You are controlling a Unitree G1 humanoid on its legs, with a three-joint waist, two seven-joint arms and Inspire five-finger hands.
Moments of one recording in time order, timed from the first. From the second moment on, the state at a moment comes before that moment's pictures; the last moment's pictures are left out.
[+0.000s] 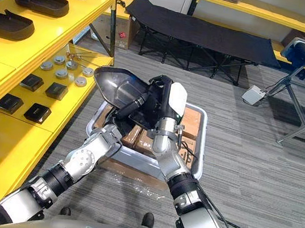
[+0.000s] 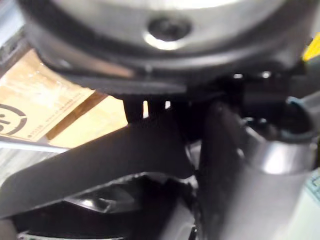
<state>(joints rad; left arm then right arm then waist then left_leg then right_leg) -0.37 0.08 -0.55 0.36 -1.18 -0.10 0.26 -0.45 -0.22 0.41 0.45 -0.35 -0.07 -0.67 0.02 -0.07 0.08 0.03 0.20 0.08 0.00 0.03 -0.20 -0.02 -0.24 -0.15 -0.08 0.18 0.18</state>
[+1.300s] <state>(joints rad) -0.26 0.01 -0.34 0.09 -0.82 -0.24 0.31 -0.25 -0.09 0.35 0.26 -0.18 -0.19 -0.71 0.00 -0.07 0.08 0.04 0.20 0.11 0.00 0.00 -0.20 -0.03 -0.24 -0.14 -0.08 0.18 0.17</state>
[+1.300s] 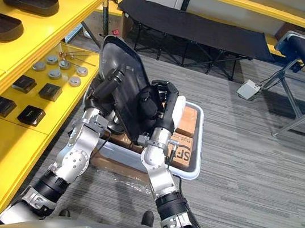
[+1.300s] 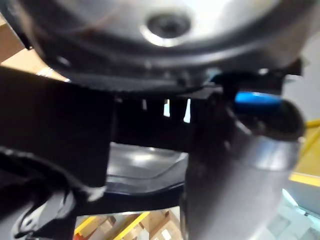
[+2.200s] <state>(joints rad) -0.22 0.14 -0.31 0.08 -0.63 0.01 0.14 -0.21 -0.20 0.39 0.22 -0.20 -0.20 -0.68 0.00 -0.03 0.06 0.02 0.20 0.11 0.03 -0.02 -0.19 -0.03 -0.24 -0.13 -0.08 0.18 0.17</state>
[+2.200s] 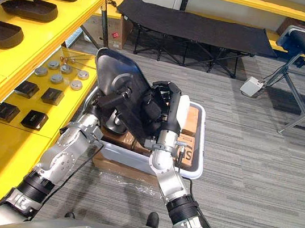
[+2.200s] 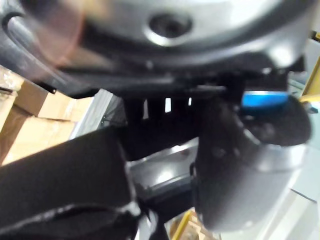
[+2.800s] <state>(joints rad) -0.18 0.12 -0.36 0.08 -0.45 -0.12 0.27 -0.21 -0.19 0.40 0.21 -0.20 -0.19 -0.63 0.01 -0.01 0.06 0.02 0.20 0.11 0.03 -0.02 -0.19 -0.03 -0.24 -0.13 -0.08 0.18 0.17</state>
